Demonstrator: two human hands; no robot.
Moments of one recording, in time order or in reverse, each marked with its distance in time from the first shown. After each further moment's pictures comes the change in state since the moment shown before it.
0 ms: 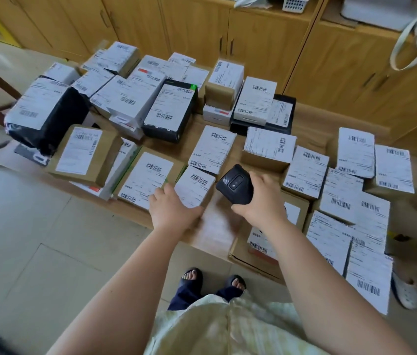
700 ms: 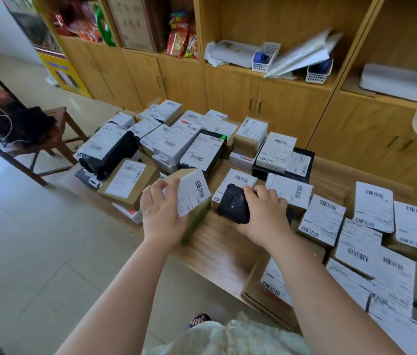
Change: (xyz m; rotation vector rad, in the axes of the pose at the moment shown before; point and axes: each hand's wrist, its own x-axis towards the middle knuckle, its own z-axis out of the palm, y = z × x) left_hand -0.020 -0.016 -0.091 0.072 0.466 0.273; right_hand -0.005 -0.056 -0.045 -0.308 0.093 -0.375
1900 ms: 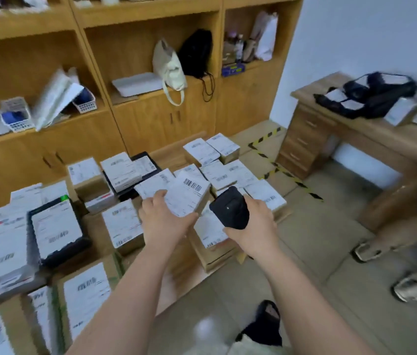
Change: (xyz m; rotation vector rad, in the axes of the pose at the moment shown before) left_hand 0.002 0.101 0.000 -0.444 -0.605 0.609; right_hand -0.170 -0.053 0.025 0.410 0.608 1.158
